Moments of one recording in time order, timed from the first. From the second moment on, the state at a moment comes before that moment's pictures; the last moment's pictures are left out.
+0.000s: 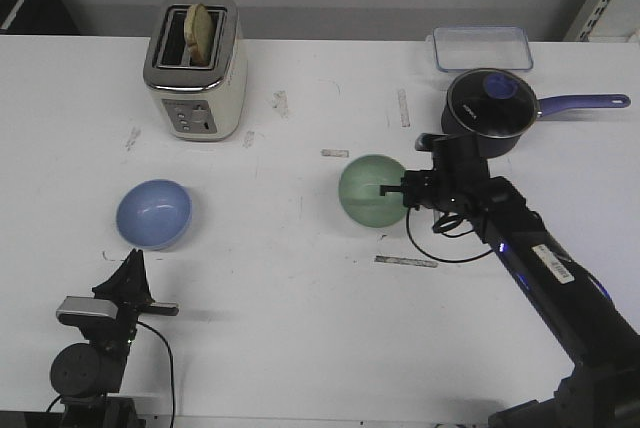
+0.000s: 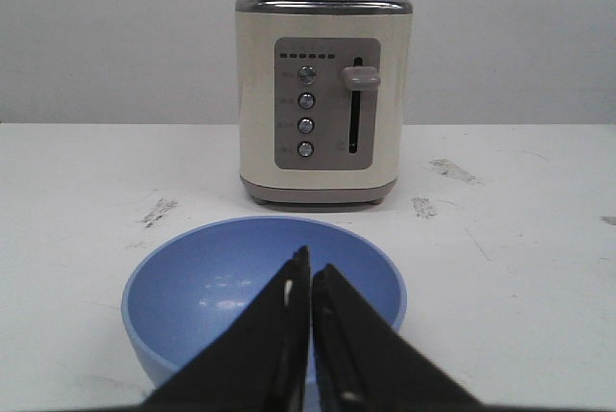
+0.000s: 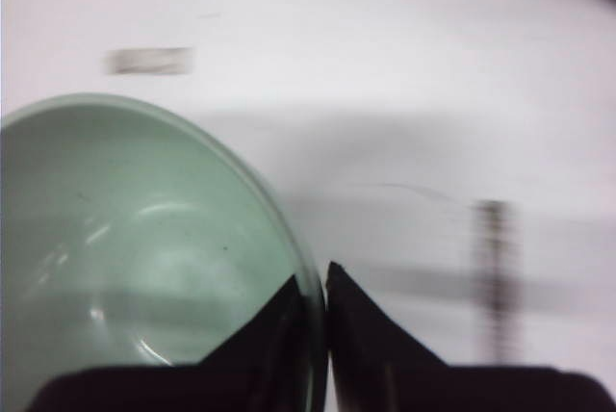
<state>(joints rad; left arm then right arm) -0.04 0.01 0.03 0.16 0.00 -0.02 0.30 1.57 1.25 -0.57 -0.19 0.35</state>
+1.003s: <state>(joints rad) -0.04 0.01 0.03 0.16 0.00 -0.02 0.50 1.71 1.25 -0.50 -0.05 0.49</state>
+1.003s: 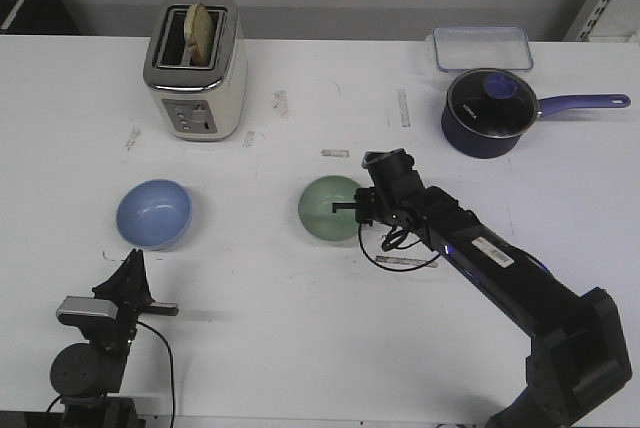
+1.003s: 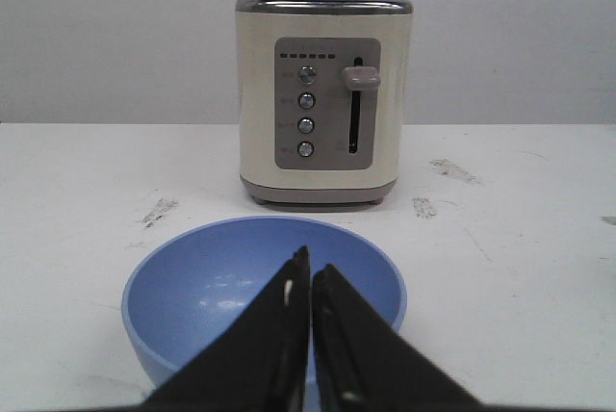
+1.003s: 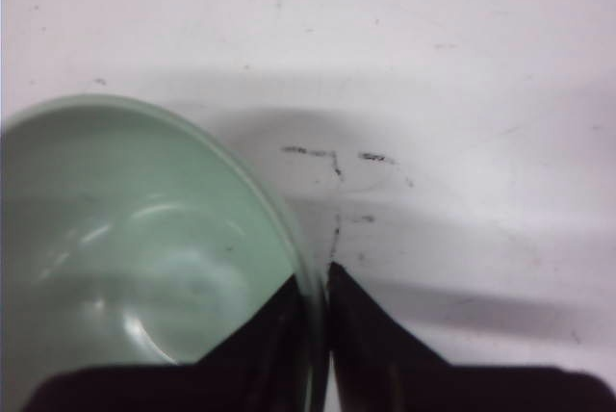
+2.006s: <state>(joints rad) -0.04 0.01 0.03 0.16 0.00 -0.02 0.26 1.21 0.98 -0.21 0.08 -0.02</state>
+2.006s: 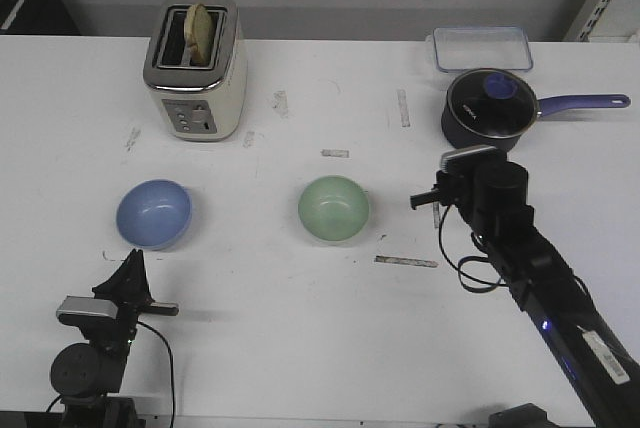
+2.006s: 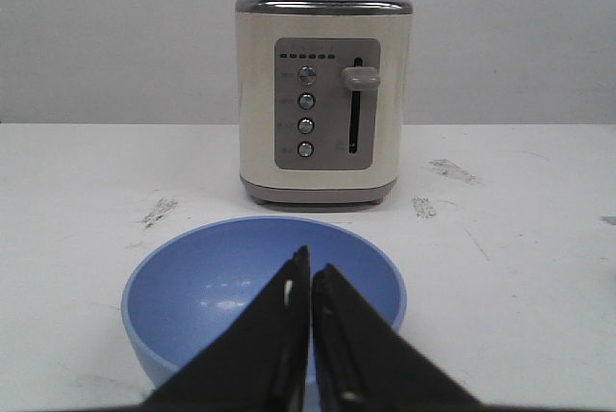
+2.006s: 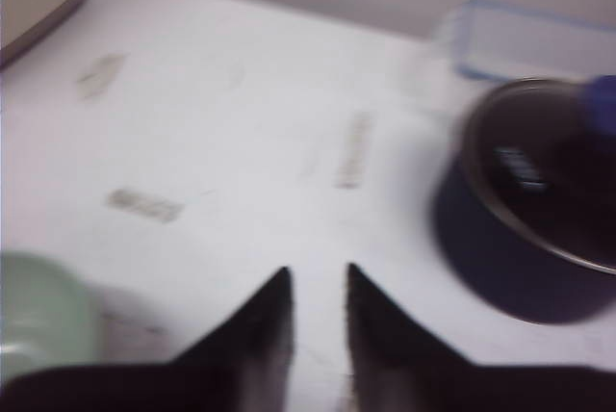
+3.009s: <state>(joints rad) -0.04 0.01 0.03 0.16 0.00 -0.02 0.06 0.29 0.35 0.00 0.08 -0.02</state>
